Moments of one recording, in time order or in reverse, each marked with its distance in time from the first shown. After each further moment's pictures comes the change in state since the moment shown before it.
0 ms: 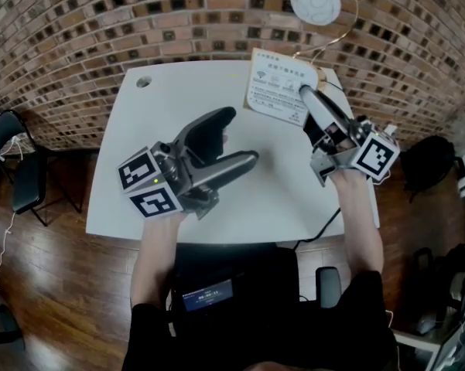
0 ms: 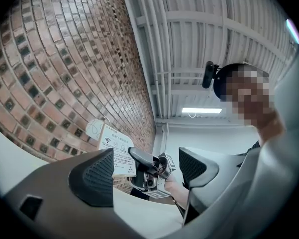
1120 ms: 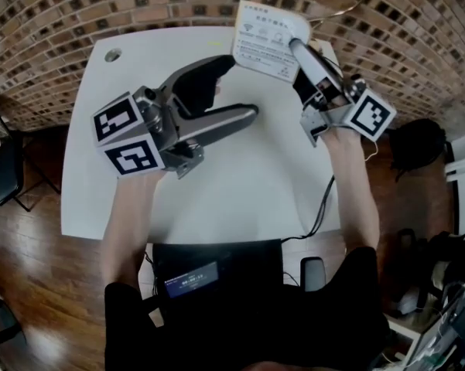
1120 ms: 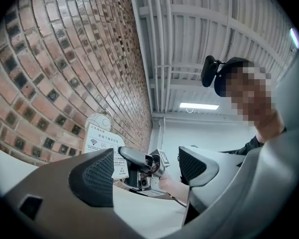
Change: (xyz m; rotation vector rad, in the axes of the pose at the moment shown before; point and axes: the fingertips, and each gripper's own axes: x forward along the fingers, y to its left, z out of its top) left arm 0.038 0.066 0.002 0.003 0.081 -0.061; right arm 0.037 -0.077 0.005 0.030 0.033 -0.014
